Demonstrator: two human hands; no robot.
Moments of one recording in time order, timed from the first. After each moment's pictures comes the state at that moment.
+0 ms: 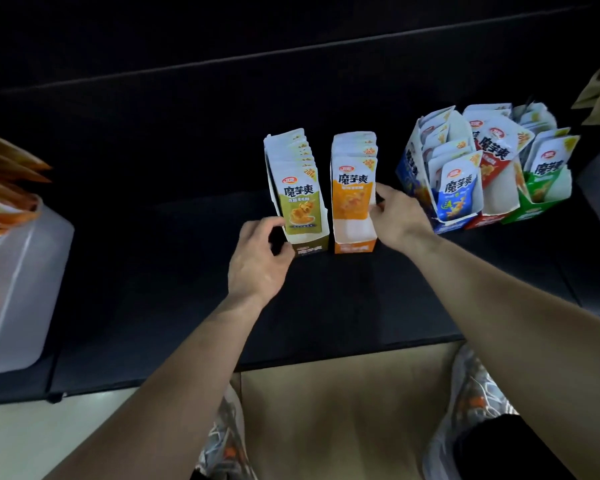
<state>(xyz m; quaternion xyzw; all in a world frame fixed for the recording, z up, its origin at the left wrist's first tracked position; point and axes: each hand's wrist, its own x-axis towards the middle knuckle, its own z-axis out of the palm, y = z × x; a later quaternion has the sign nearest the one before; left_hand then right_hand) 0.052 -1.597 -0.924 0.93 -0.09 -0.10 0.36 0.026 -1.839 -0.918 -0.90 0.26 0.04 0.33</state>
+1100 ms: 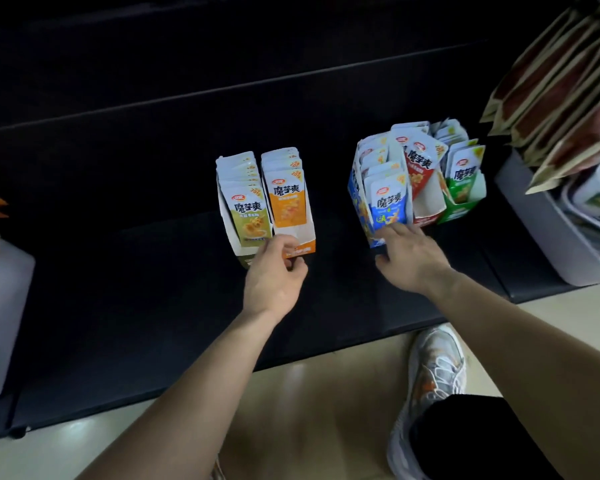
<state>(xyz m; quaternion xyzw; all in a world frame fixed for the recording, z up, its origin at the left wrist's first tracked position) 0.000 -1.671 -0.901 0.89 -0.14 -0.13 0.41 -0.078 -1.901 -0.897 -0.96 0.20 0.13 0.12</state>
